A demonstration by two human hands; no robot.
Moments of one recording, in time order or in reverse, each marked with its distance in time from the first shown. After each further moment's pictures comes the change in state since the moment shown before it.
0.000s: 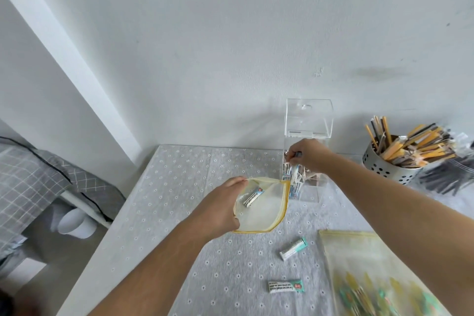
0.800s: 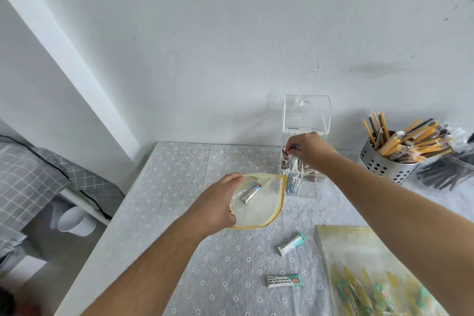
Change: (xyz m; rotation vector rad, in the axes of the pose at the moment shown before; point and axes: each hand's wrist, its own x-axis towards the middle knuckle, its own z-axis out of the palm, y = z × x) left_hand -0.002 -0.002 0.001 0.008 0.016 -0.013; right_hand -0.006 0.004 0.002 0.007 0.146 -0.097
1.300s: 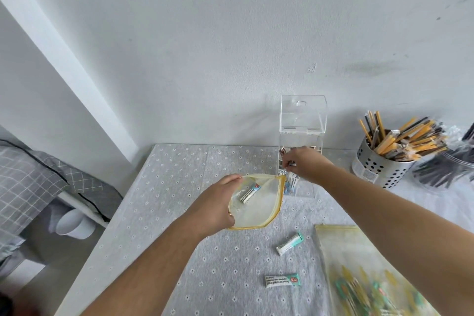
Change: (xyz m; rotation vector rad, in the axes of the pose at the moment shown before) left_hand 0.001 0.004 0.000 0.005 -0.022 -0.003; right_hand -0.012 0.004 0.020 -0.146 -0.147 -0.040
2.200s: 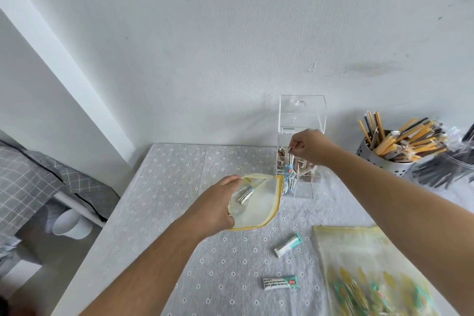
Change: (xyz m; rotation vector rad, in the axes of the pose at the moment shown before) left_hand 0.007 0.001 0.001 -0.013 -0.034 -0.010; right_hand 0.010 0.009 -0.033 0.209 0.095 0.153
